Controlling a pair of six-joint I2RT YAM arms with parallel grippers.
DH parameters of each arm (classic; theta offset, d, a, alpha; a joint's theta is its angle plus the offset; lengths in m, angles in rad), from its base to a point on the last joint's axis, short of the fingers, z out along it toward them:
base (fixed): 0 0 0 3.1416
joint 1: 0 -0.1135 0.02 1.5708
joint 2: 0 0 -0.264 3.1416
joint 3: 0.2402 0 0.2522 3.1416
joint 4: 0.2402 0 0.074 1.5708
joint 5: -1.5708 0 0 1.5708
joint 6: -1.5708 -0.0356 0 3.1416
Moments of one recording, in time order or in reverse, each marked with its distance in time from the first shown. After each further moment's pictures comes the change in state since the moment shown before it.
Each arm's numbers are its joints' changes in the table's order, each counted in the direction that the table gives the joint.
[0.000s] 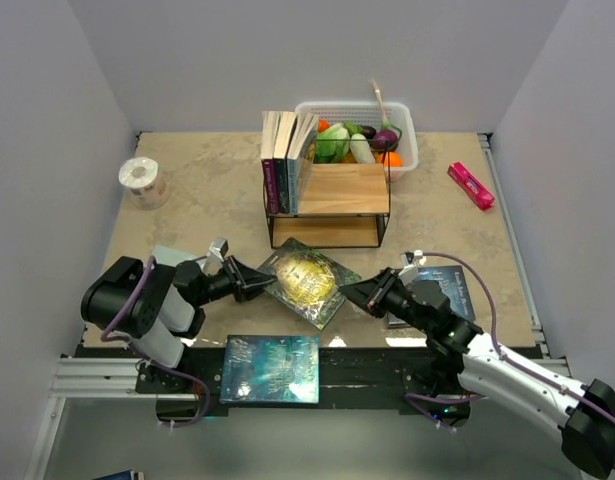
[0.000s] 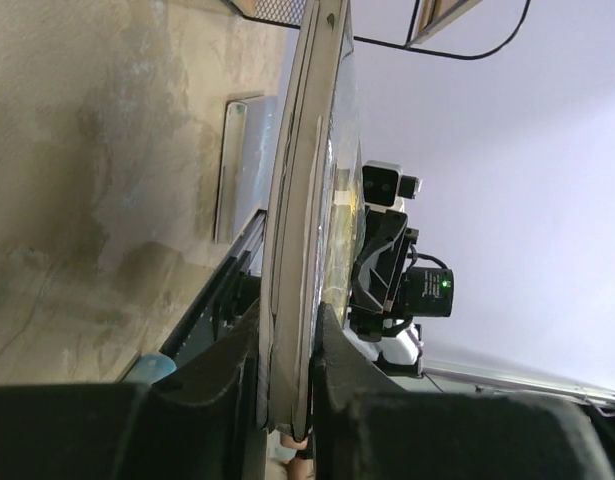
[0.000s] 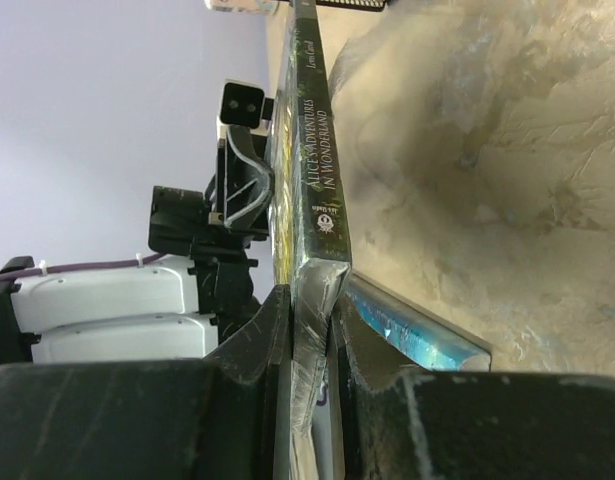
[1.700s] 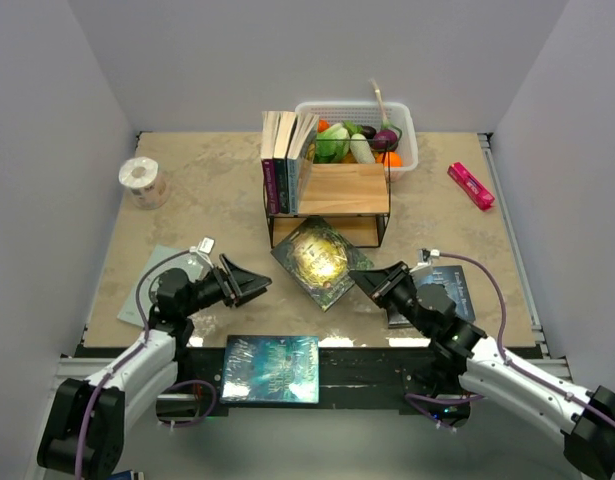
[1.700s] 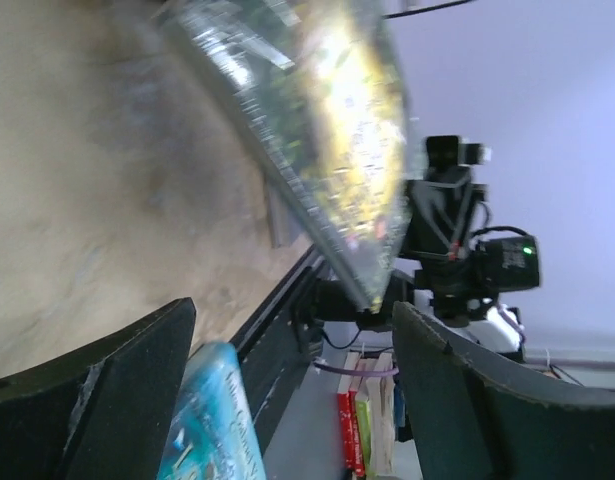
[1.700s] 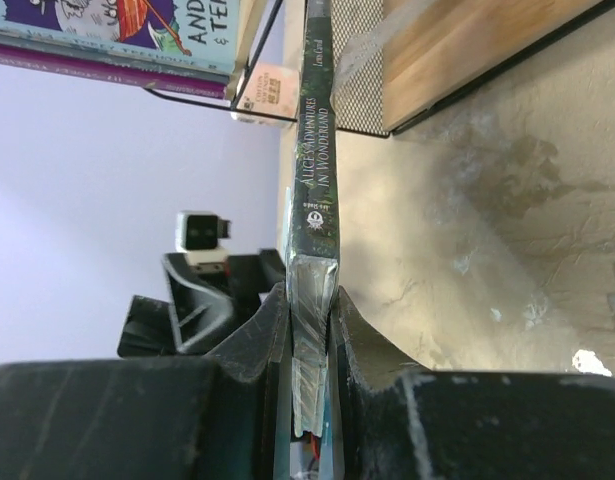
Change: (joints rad) left arm -0.015 -0.800 -0.024 0.825 0.084 -0.343; right arm -0.014 -0.064 0.005 -0.010 -0.257 0.071
